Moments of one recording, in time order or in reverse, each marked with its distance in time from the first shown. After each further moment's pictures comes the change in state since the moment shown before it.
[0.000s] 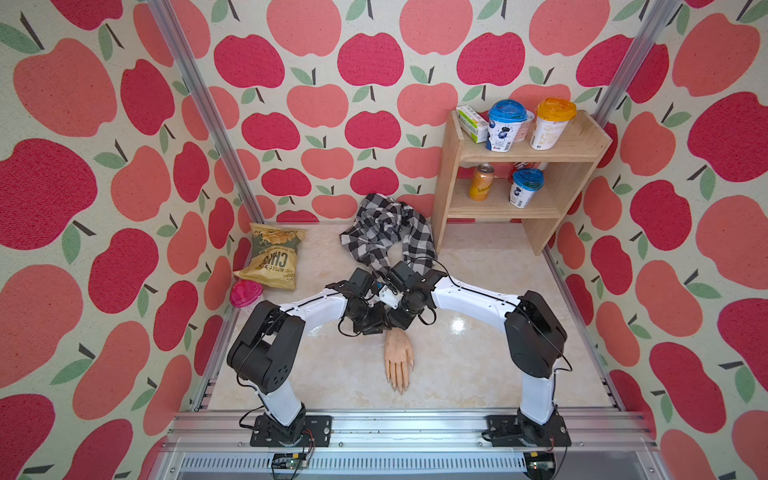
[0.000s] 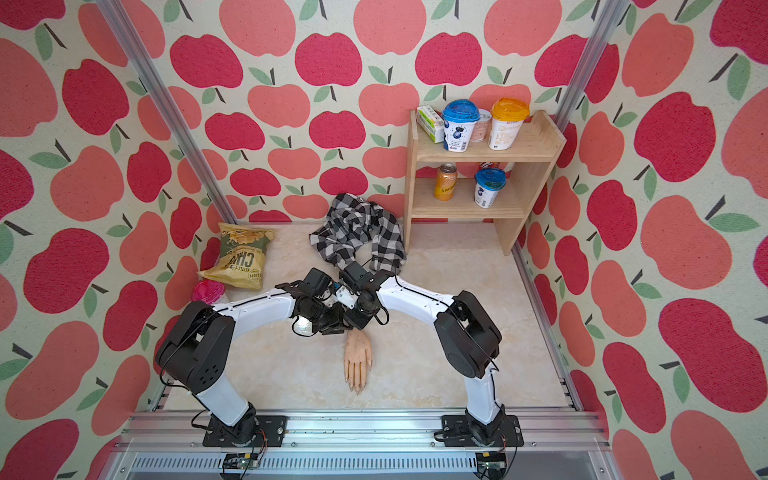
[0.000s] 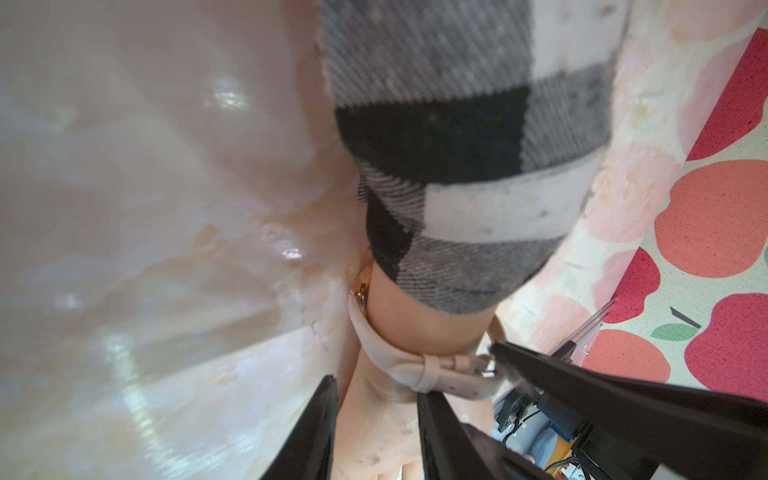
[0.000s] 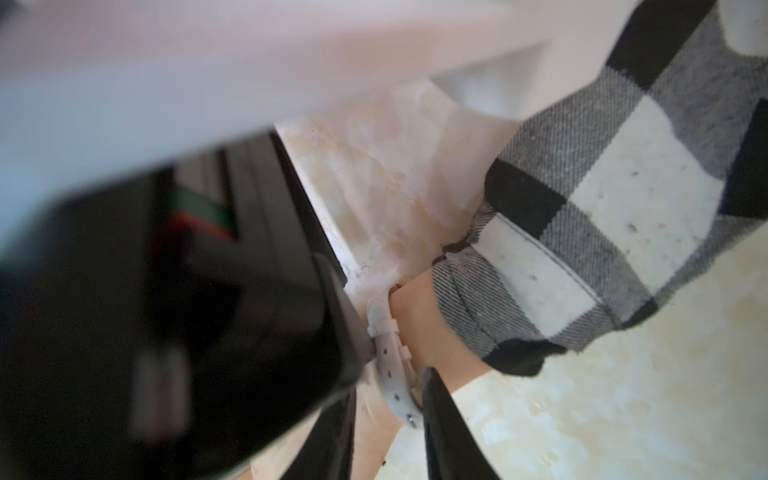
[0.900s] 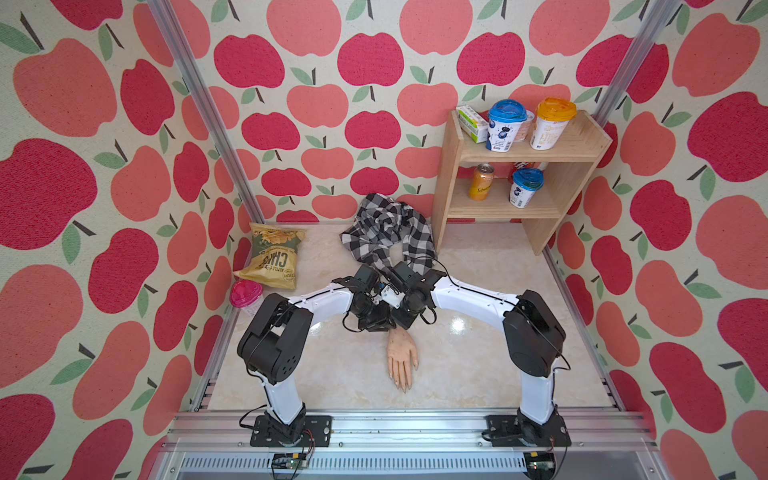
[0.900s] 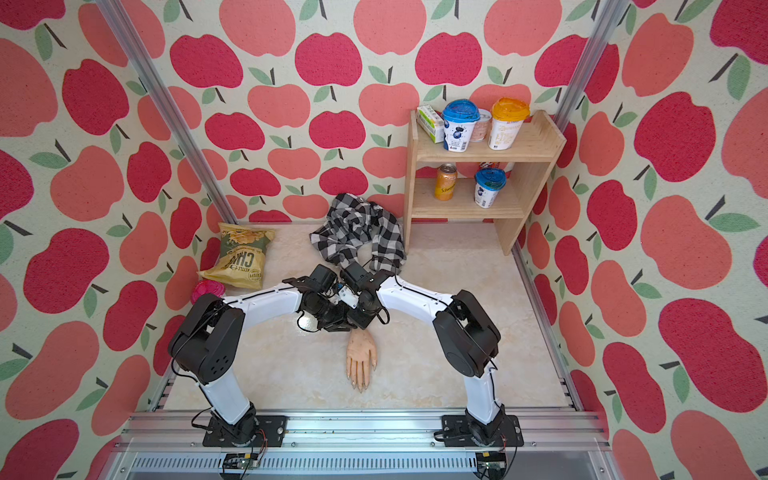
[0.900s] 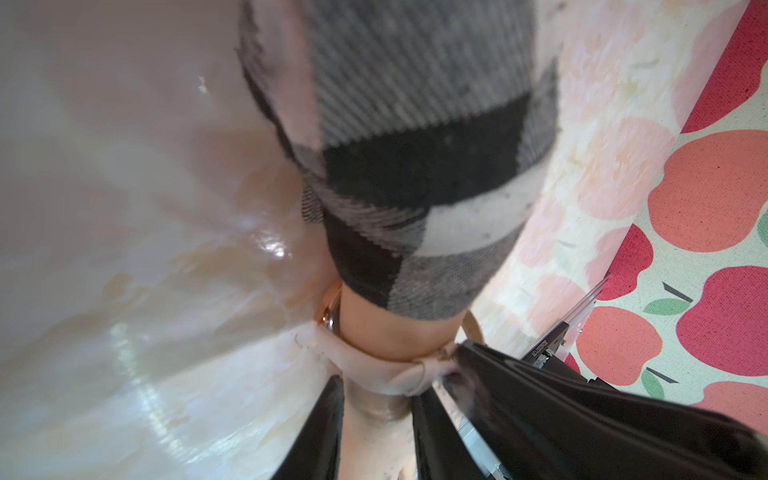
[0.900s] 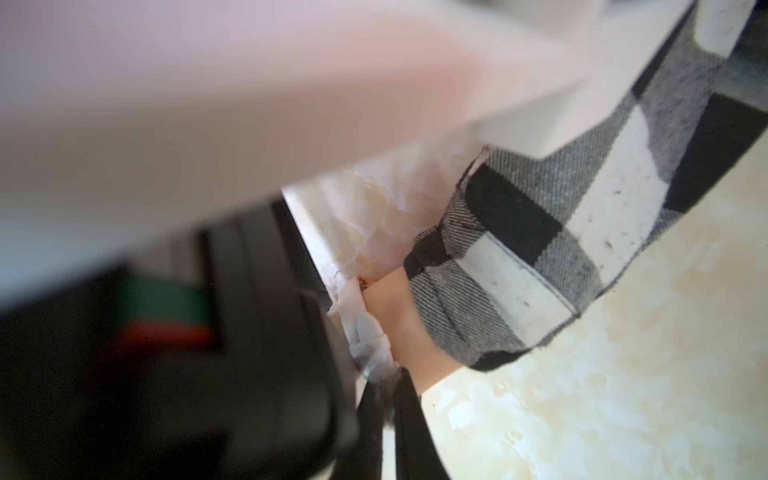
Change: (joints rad) left arm -0.005 0.077 0.081 -0.036 0.052 0.045; right arm -0.002 0.010 0.000 -0.013 0.089 -0.003
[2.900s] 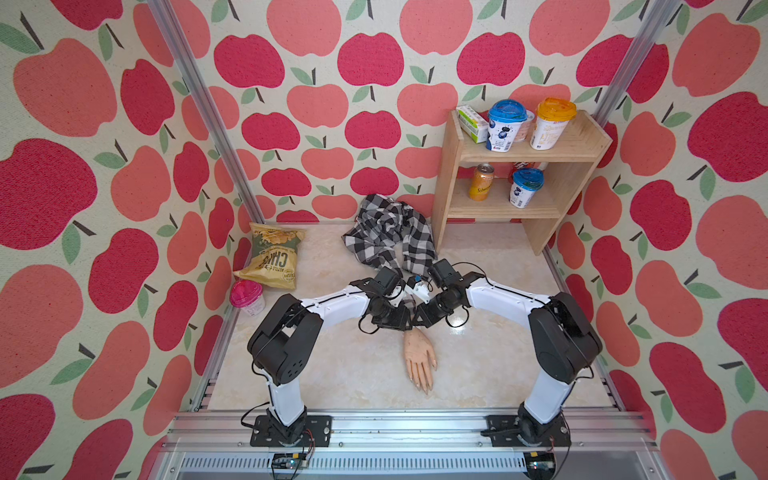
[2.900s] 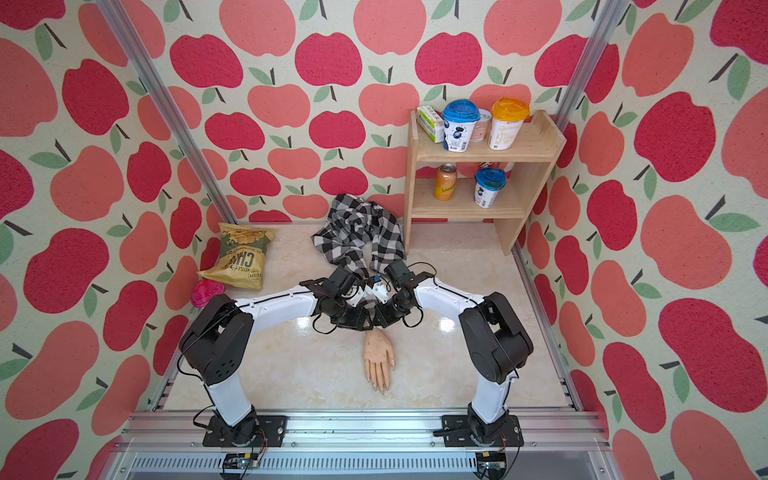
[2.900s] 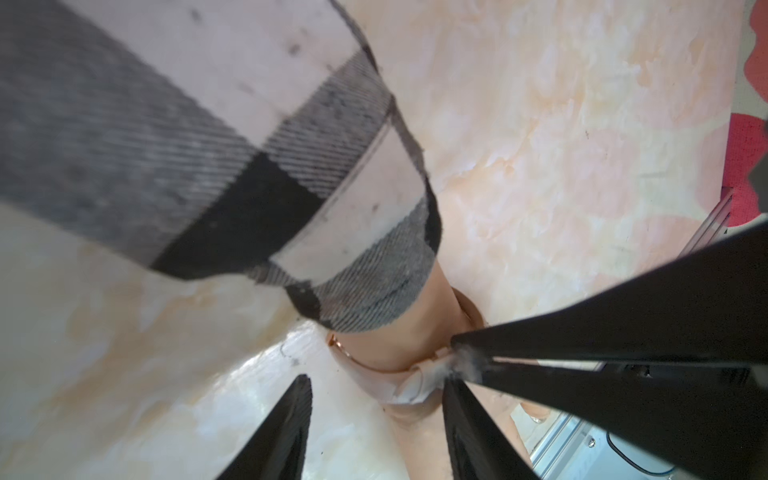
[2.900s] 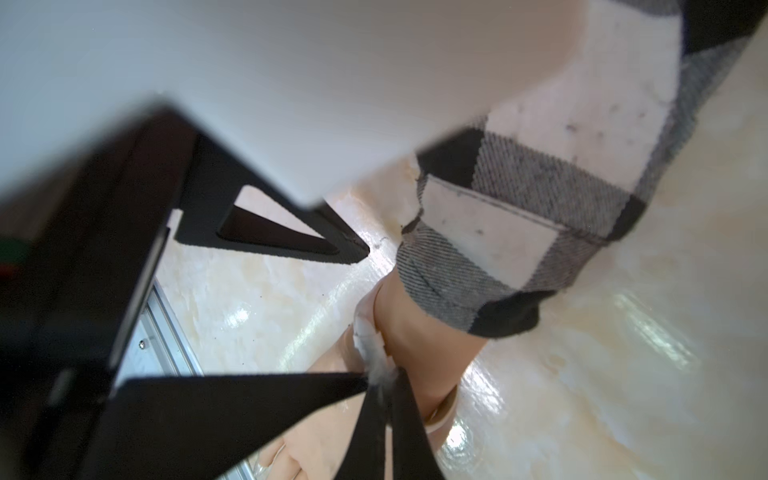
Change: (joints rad) left arm -0.163 0.035 0.078 0.048 -0.168 0.264; right arm -0.253 -0.161 -0.314 0.172 -0.429 0.150
